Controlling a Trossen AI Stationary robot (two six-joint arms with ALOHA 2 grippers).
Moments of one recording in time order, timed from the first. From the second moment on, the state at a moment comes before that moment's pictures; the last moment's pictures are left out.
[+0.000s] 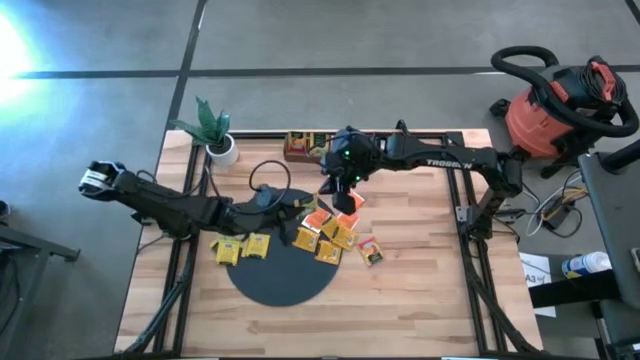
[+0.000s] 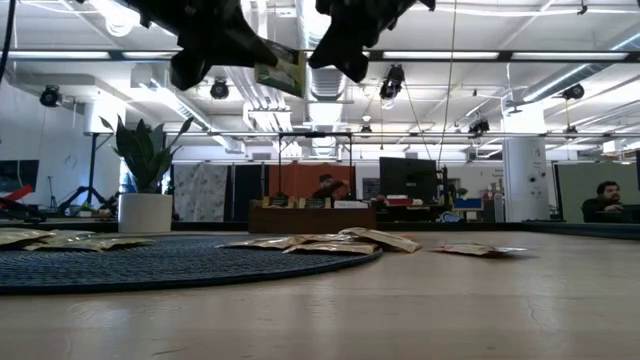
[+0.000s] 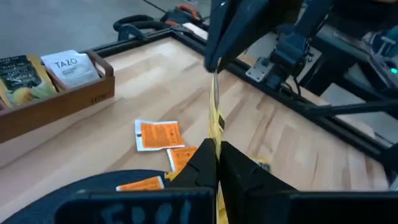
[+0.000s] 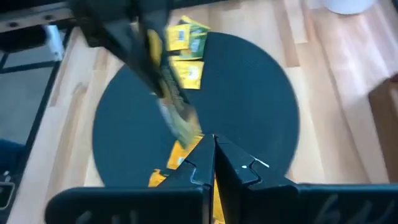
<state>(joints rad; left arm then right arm) -0.23 1.20 0.78 0.04 -0.59 -0.62 -0.20 1.74 1.62 -0.67 -0.32 0.02</state>
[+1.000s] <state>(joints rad) -0.16 1.25 0.78 0.11 -0.40 -0.53 -0.13 1.74 1.62 -0.67 -0.31 0.08</state>
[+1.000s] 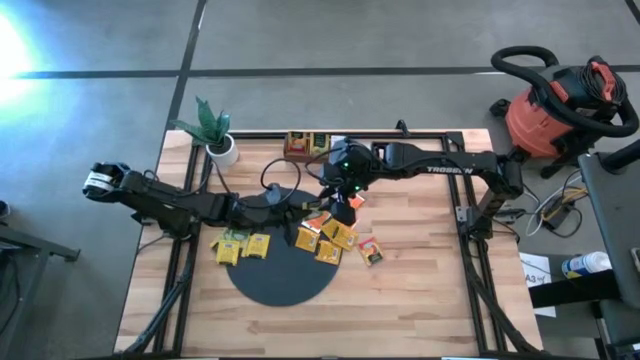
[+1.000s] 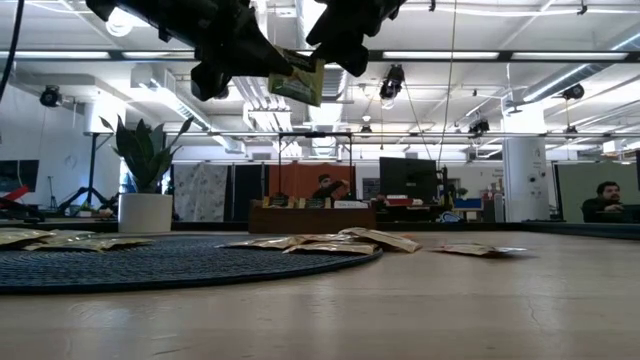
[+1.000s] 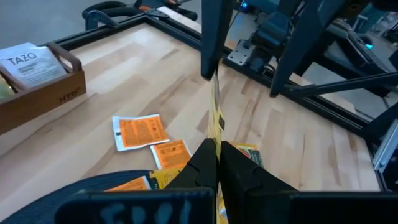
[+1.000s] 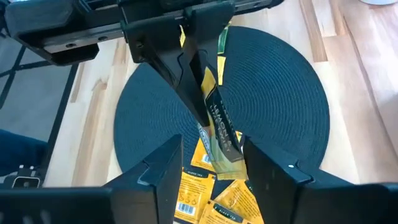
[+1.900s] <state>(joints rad) -0.15 1.25 0.78 0.19 -0.40 -0.51 -0.12 1.74 1.62 -0.67 -0.31 0.04</state>
